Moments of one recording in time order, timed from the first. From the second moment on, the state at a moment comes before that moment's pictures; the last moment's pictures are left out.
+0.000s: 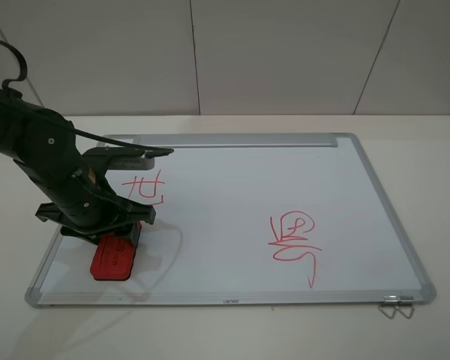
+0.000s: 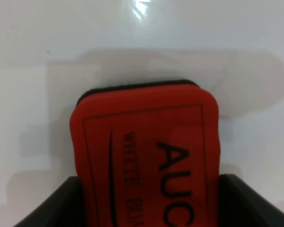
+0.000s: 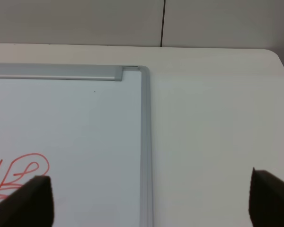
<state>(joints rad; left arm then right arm) -0.49 1.78 -0.76 -0.04 0.41 -0.38 -0.06 0.00 -0.52 -0.02 1.07 -0.03</state>
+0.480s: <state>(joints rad) -0.49 1.78 -0.76 -0.04 0.41 -0.38 -0.06 0.00 -0.52 -0.02 1.07 -0.03</state>
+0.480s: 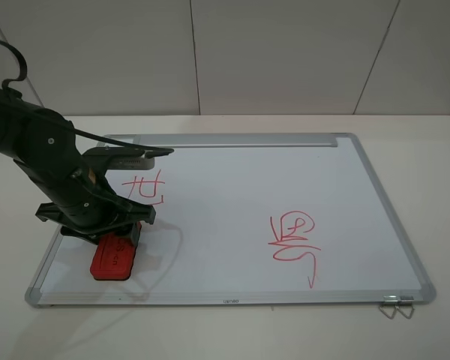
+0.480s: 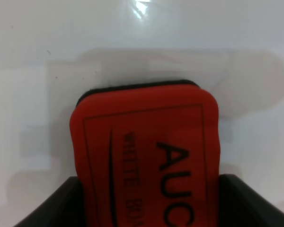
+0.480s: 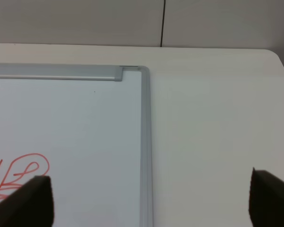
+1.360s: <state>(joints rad) -0.32 1.94 -1.33 -0.04 0.80 -0.62 -0.06 0.00 -0.52 -0.02 1.07 -0.03</state>
